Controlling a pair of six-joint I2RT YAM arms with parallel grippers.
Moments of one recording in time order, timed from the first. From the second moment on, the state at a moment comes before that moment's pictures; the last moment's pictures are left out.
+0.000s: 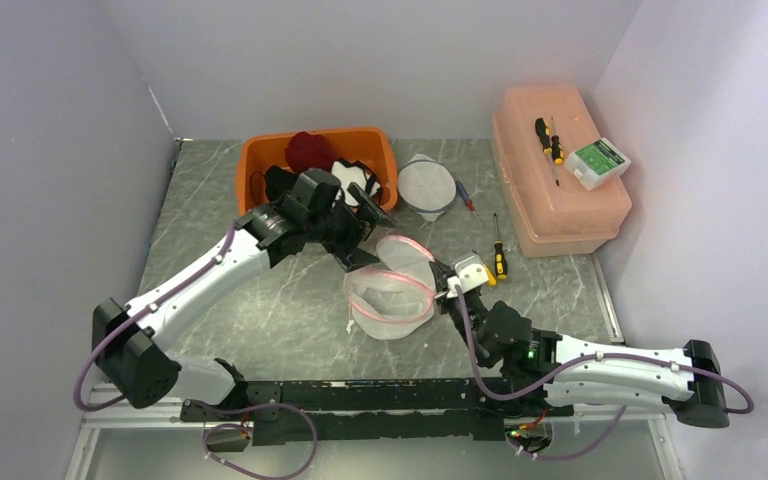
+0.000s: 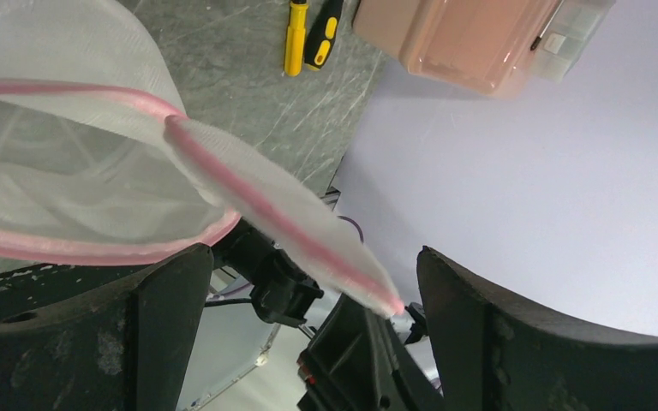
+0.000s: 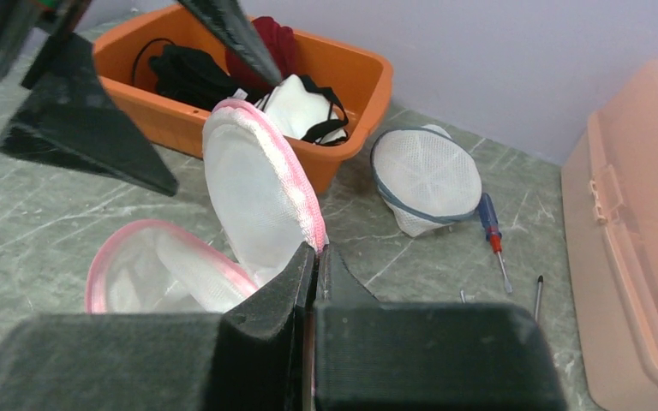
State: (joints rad) left arm -0.70 1.34 1.26 -0.58 0.25 -1.46; right arm 1.32 0.68 0.44 0.35 0.89 -0.20
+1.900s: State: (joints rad) left arm -0.65 1.25 0.90 -0.21 0.40 -0.96; right arm 0.77 0.60 0.46 -0.10 0.11 0.69
